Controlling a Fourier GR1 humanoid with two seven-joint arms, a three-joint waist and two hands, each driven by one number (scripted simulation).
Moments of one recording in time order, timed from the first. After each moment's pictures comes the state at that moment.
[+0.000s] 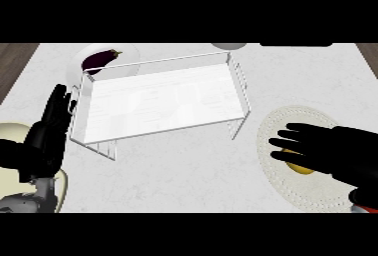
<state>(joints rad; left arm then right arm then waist) -0.08 0.32 -0.07 -1.66 0.16 0.29 0.12 -0.28 -0.91 0.33 -1.91 0.68 0.61 -0.44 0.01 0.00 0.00</state>
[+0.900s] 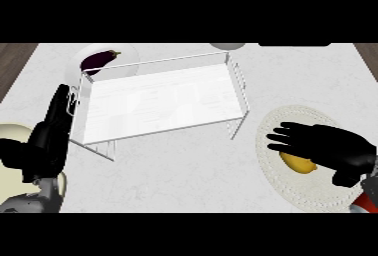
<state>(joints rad) -0.08 0.26 -0.03 -1.67 0.09 0.25 0.15 -0.26 -0.72 0.34 -1.52 1.04 0.36 -0.71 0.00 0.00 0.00</state>
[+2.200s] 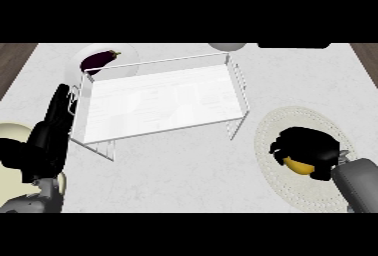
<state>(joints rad) -0.08 0.19 0.02 -1.70 0.02 0.19 0.18 -0.32 -0.52 0.31 -1.21 1.30 0.16 -0.89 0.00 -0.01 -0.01</state>
